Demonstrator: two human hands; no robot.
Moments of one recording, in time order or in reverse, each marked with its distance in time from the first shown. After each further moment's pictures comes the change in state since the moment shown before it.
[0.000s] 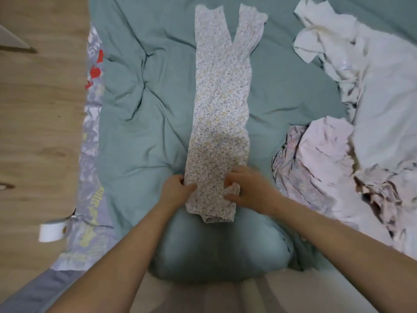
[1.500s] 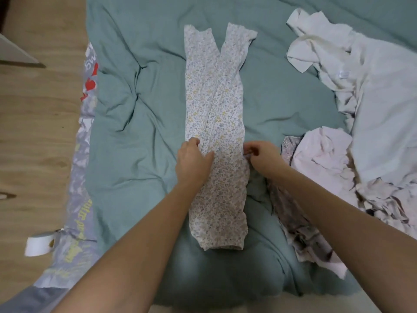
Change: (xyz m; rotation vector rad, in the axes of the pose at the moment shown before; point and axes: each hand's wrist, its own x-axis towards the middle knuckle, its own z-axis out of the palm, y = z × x) left_hand 0.029 0.101 0.026 0.097 0.363 0.258; right_hand 0.051 0.064 -0.051 0.329 0.223 0.425
